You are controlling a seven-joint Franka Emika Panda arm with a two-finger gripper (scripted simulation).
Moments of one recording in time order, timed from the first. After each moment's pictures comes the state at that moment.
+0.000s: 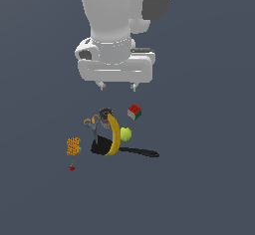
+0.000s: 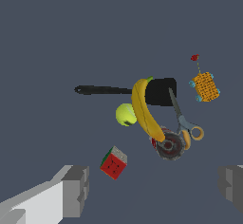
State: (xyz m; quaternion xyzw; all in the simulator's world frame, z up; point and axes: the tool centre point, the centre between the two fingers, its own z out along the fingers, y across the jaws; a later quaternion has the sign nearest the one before) arm -0.002 -0.029 0.322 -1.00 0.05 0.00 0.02
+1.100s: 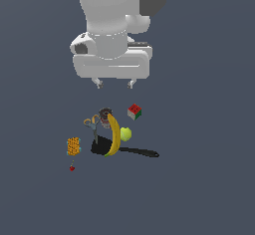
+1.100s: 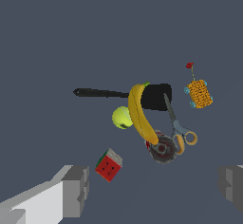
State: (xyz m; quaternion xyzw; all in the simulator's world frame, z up) arm -0.003 -0.038 0.333 -1.00 0.04 -0.02 0.02
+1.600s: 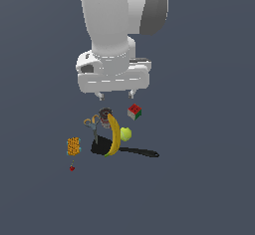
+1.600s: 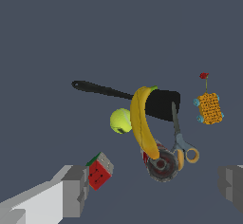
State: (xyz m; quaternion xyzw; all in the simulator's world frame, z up) arm 0.008 -0.036 0.294 -1.00 -0.04 -0.02 0.01
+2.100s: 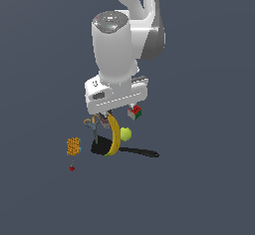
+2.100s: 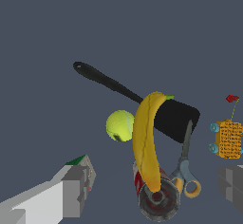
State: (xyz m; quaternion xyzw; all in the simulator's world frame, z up) arm 0.018 -0.032 0.229 -0.98 -0.18 -0.01 0.00
